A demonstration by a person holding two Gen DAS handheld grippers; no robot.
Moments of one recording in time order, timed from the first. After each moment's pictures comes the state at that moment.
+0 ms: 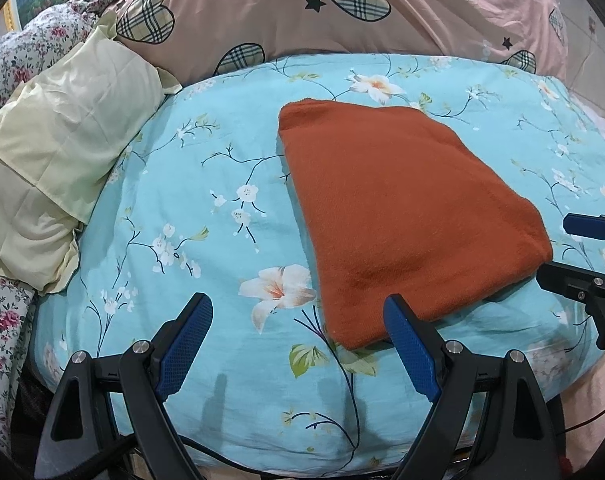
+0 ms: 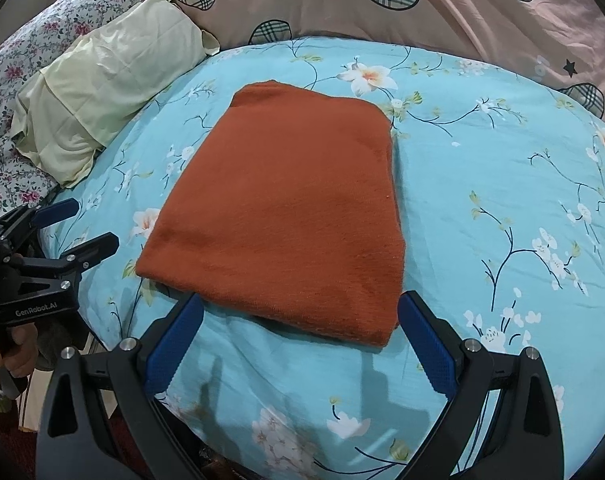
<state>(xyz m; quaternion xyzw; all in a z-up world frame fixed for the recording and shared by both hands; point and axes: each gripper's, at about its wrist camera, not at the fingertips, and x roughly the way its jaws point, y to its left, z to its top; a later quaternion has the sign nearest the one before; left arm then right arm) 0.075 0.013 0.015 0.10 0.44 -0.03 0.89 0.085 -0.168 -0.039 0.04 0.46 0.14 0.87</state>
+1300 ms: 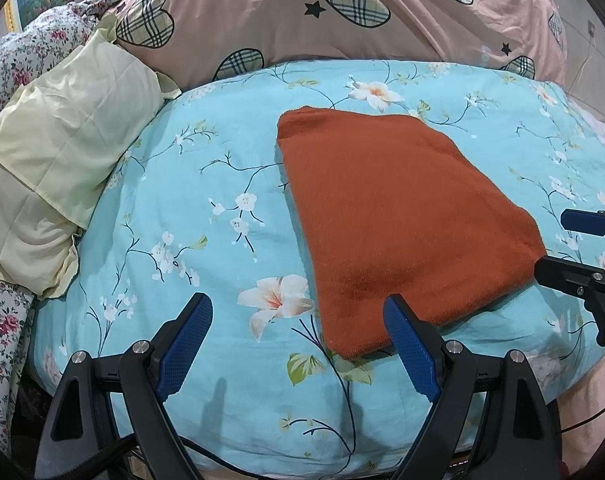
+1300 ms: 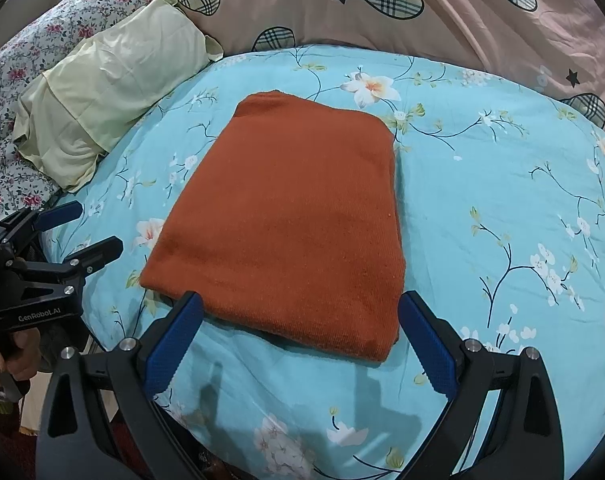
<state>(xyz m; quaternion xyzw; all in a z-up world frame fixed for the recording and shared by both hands) 0.079 0.009 0.022 0.10 0.44 -0.03 0.89 0.095 -0.169 -0.029 0.04 0.46 0.15 0.87</state>
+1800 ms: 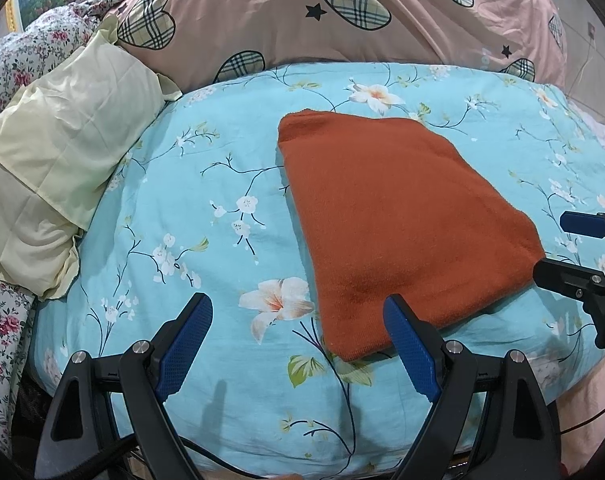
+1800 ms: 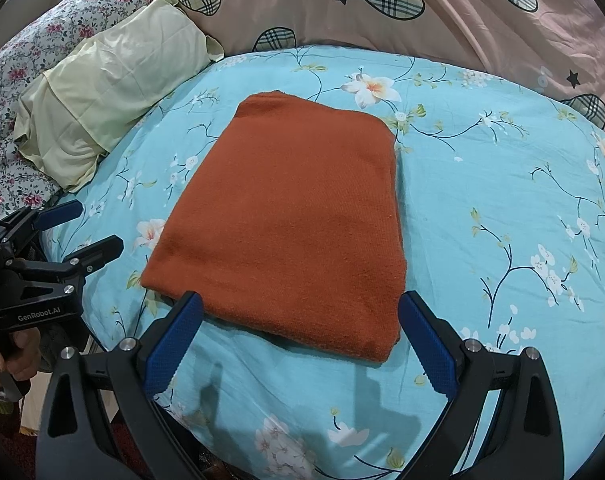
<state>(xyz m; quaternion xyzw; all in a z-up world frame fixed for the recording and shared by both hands) 0.078 0.008 0.024 0.10 0.43 -0.03 0.89 0.093 -0.169 -0.030 0.04 0.46 0.15 0.87</state>
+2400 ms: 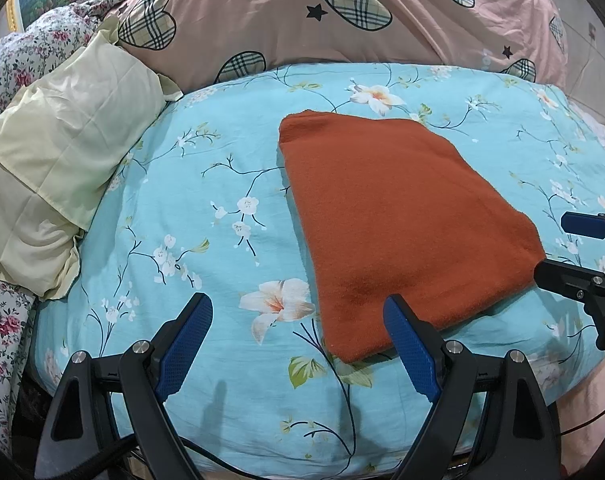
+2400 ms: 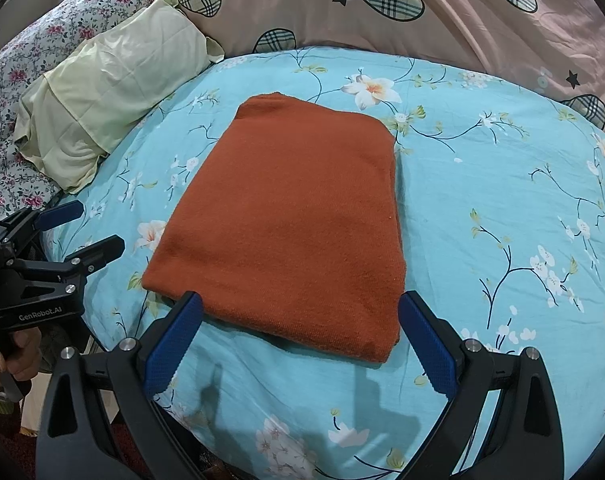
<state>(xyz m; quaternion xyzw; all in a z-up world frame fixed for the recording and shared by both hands) 0.077 0.009 0.025 0.10 0.43 -0.03 0.90 0.095 -0.168 -0.027 0.04 0.46 0.15 0.88</state>
